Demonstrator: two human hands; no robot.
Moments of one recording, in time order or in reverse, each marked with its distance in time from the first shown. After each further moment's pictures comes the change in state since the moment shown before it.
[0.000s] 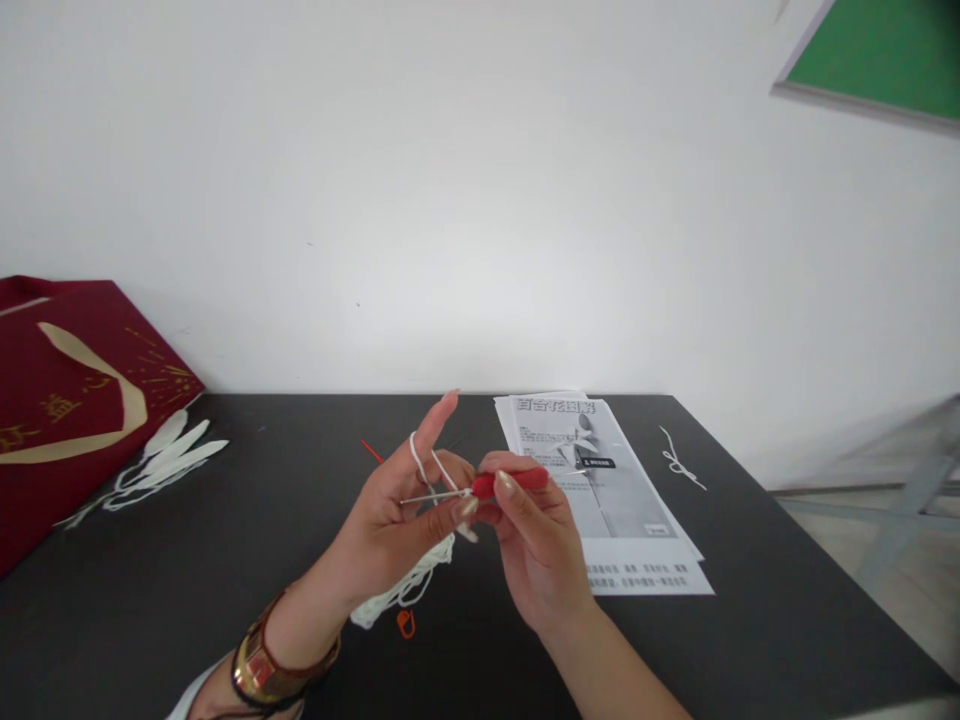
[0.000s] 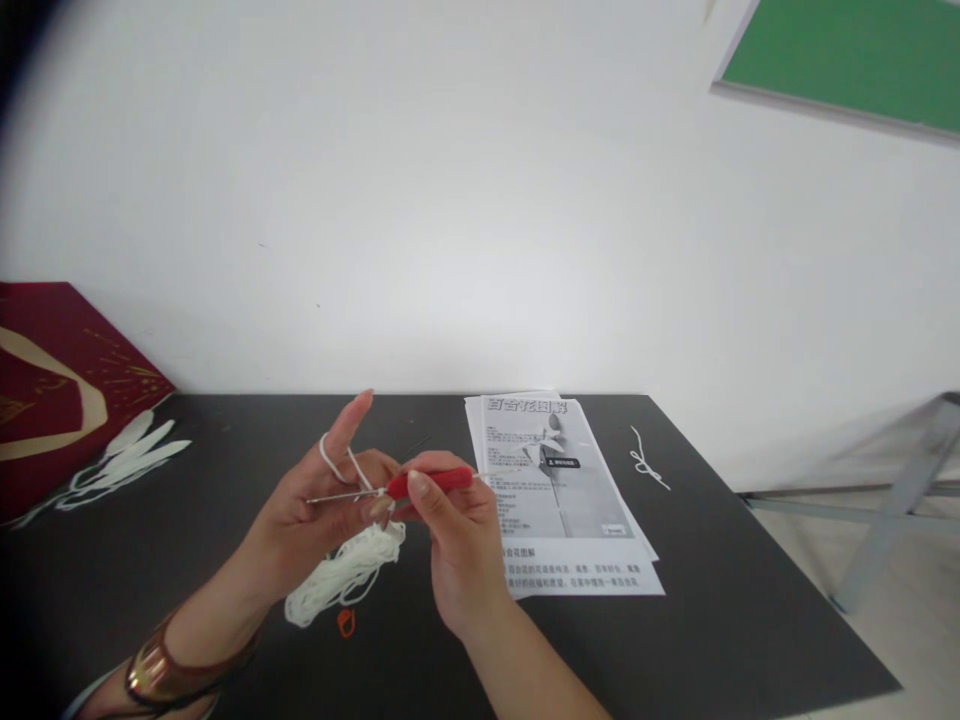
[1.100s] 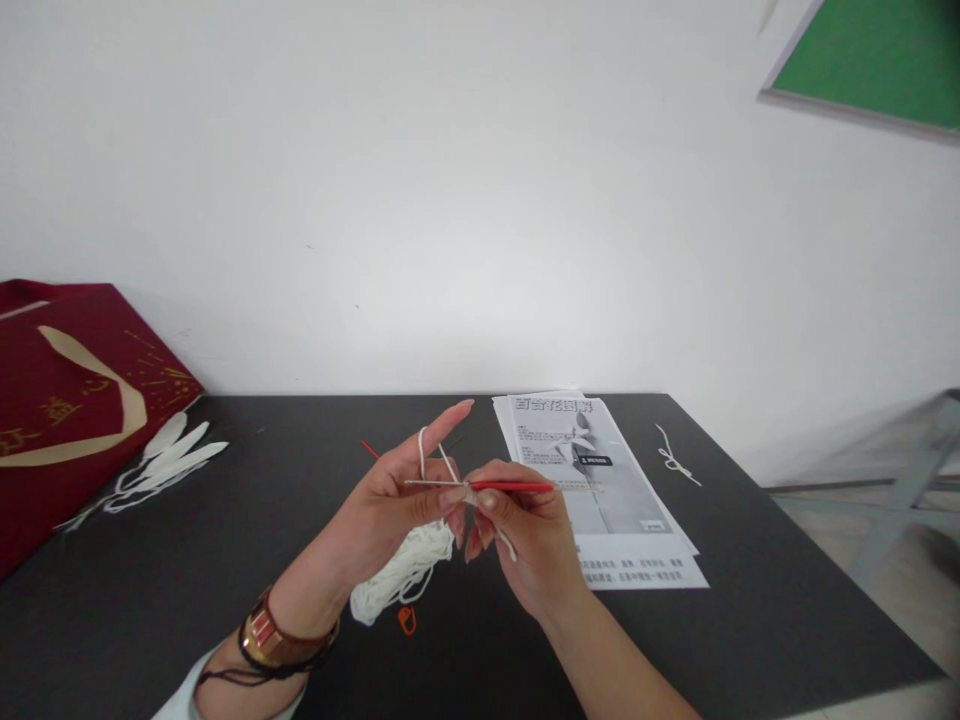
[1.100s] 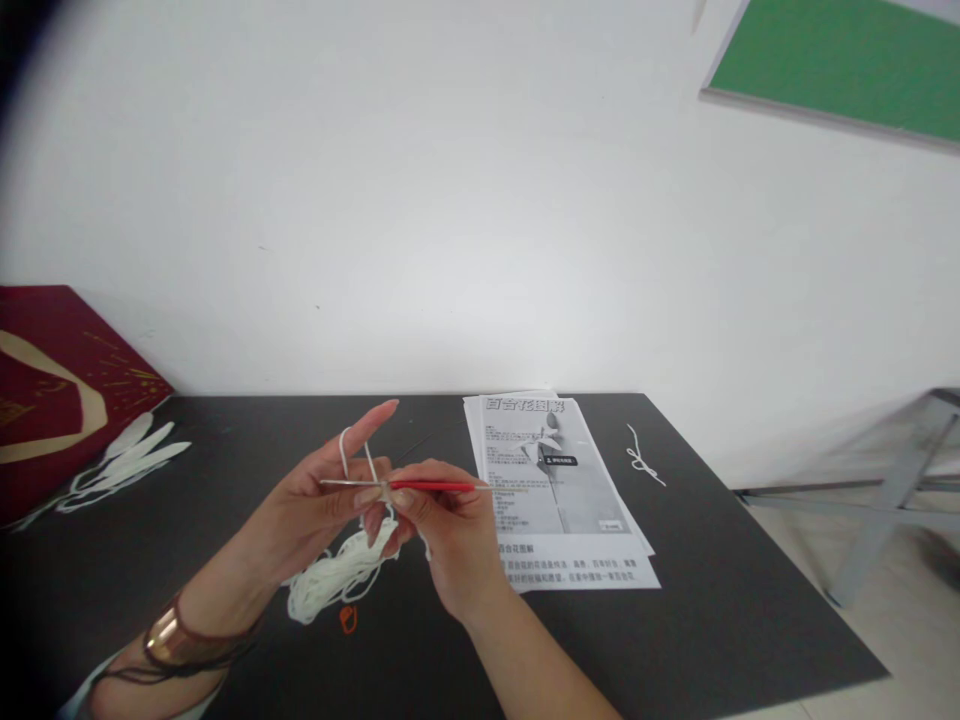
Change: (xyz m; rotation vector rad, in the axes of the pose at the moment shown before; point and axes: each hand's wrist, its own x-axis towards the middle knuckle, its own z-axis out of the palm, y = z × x) left_hand 0.003 0.006 -0.008 -0.313 0.006 -0.269; right_hand 0.002 0.001 -0.001 -0.008 -0.165 -0.011
